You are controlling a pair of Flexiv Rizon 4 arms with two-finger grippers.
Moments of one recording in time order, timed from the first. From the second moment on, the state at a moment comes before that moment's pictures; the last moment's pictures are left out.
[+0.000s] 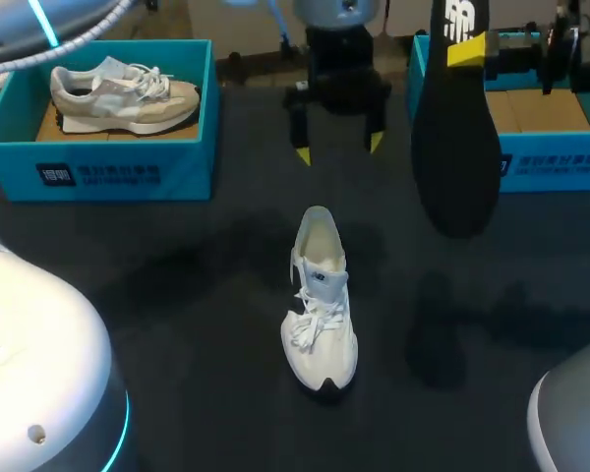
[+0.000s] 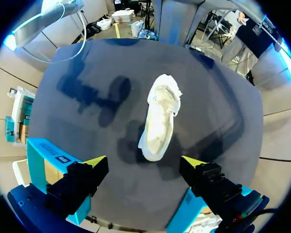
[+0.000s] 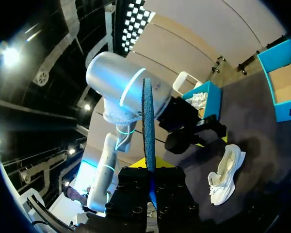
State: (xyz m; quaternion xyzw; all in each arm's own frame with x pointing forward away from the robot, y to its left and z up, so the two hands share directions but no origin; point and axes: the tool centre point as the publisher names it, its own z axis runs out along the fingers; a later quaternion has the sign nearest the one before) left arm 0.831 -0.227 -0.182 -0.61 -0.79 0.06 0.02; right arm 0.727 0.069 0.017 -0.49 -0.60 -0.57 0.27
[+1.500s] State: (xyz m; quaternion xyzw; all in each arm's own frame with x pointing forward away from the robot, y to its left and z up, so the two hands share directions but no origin) left arm 0.857 -0.126 -0.087 -0.64 -0.71 0.20 -0.22; right arm 0.827 0.105 -0.027 -0.57 -0.53 -0.51 0.38
